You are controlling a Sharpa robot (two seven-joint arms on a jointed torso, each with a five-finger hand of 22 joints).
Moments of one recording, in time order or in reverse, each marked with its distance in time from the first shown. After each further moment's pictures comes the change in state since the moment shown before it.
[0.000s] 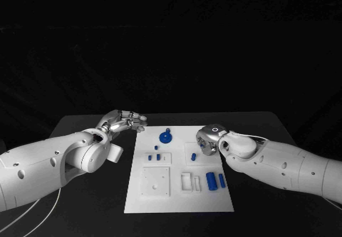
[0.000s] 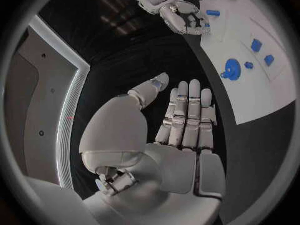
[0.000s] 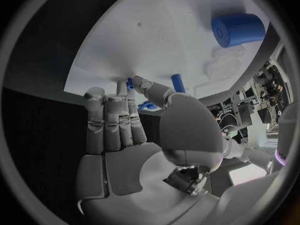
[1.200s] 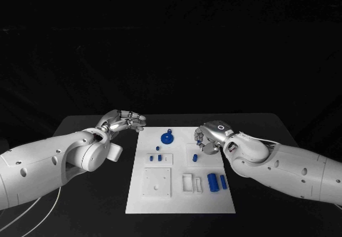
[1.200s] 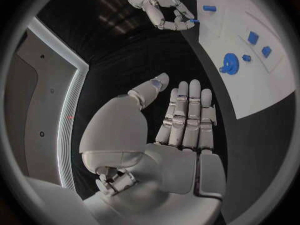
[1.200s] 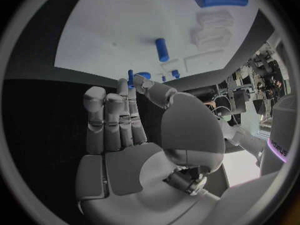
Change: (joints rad) left arm 0.000 -0.004 0.000 -0.024 0.002 -0.002 0.003; left_hand -0.004 0.004 -0.003 -0.003 0.000 0.000 0.000 0.000 0.000 0.000 0.000 0.000 -0.001 -0.001 -0.001 -0.005 0.004 0.000 0.000 0.000 0.000 0.001; right arm -0.006 -0.099 0.037 0.207 0.053 -0.166 0.007; right_hand -0.013 -0.013 0.028 0.003 -0.007 0.019 -0.009 0.002 0.004 0.024 -0.007 -0.001 0.006 0.021 -0.007 -0.001 -0.008 0.000 0.018 -0.010 0.000 0.000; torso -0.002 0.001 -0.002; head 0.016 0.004
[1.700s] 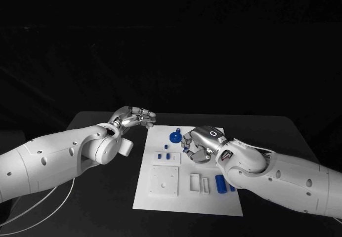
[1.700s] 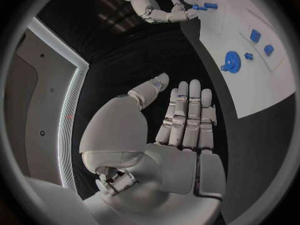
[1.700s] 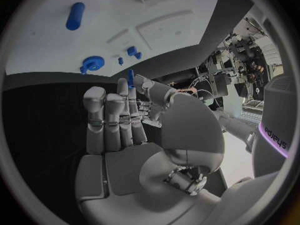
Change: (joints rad) left arm 0.000 0.022 0.000 -0.023 0.017 -0.007 0.007; left_hand 0.000 0.000 0.000 0.000 0.000 0.000 0.000 0.000 0.000 0.000 0.000 0.000 0.000 0.003 0.003 -0.003 0.001 0.000 0.000 0.000 -0.004 0.000; right arm -0.014 0.059 -0.005 0.113 0.052 -0.031 0.039; right_hand -0.004 -0.004 0.003 0.003 0.000 0.000 0.000 0.000 0.000 0.000 0.000 0.000 -0.001 0.002 0.002 0.000 -0.002 0.000 0.004 -0.003 0.000 0.000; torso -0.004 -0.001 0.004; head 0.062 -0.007
